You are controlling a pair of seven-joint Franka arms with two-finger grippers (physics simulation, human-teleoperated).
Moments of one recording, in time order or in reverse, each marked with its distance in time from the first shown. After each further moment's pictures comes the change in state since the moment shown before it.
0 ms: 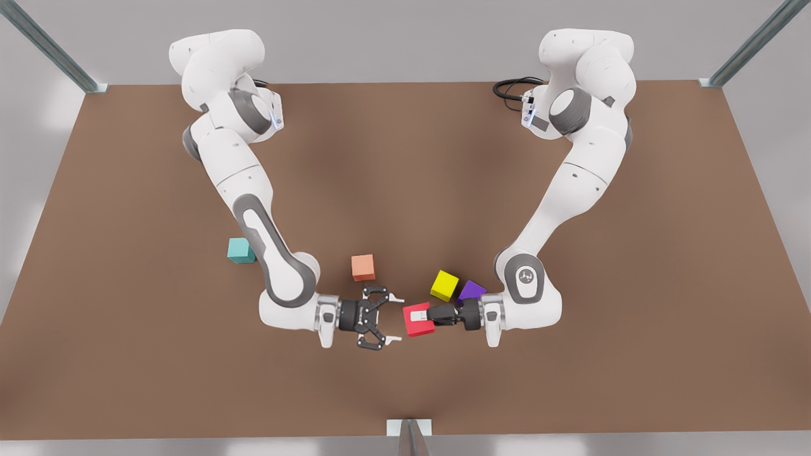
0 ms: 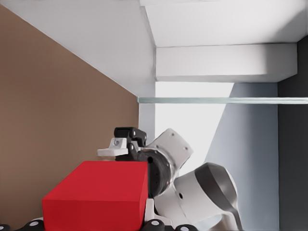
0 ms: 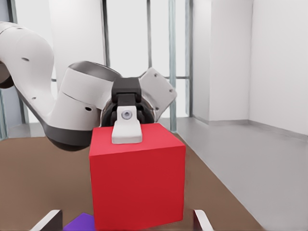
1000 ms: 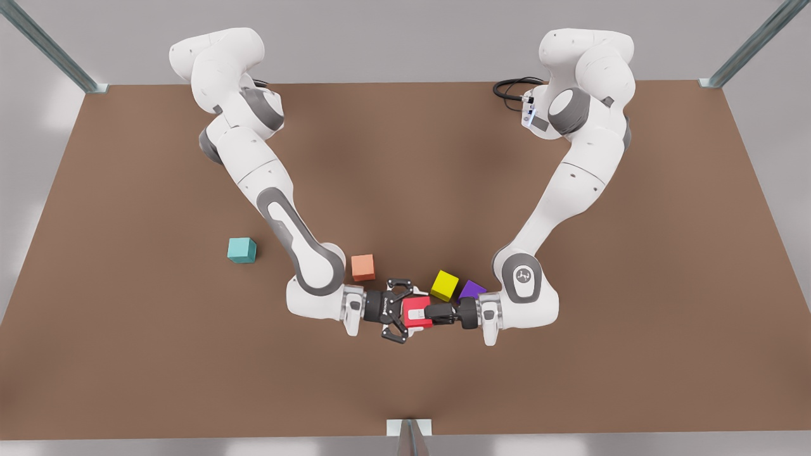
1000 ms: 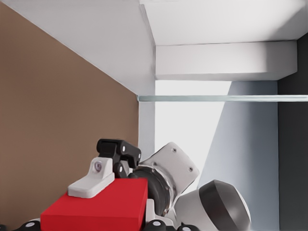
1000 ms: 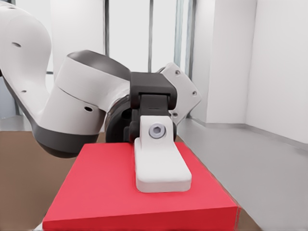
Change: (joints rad) left arm -0.007 0.003 0.000 0.000 -0.006 0.001 0.011; right arm 0.082 0.022 0.035 0.037 0.000 0.111 -0.041
